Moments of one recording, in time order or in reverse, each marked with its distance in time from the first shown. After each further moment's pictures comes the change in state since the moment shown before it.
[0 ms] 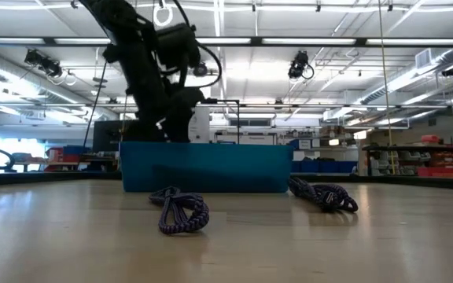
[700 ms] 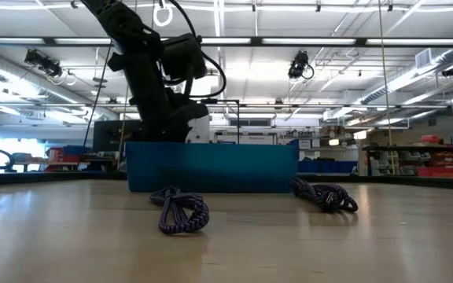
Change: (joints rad) left arm -0.015 0.079 0.008 0.028 -0.037 -0.012; right arm 0.005 0.021 0.000 0.003 -0.061 0.004
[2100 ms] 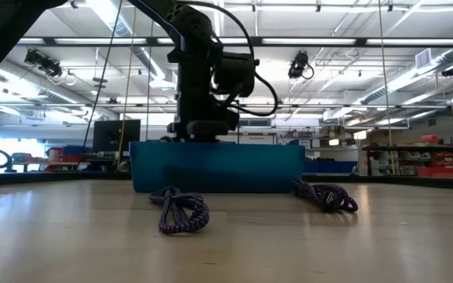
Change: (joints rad) left arm 0.012 0.362 0.565 -0.569 -0.059 0.424; right arm 0.000 0.000 0.001 -0.011 -0.194 -0.030
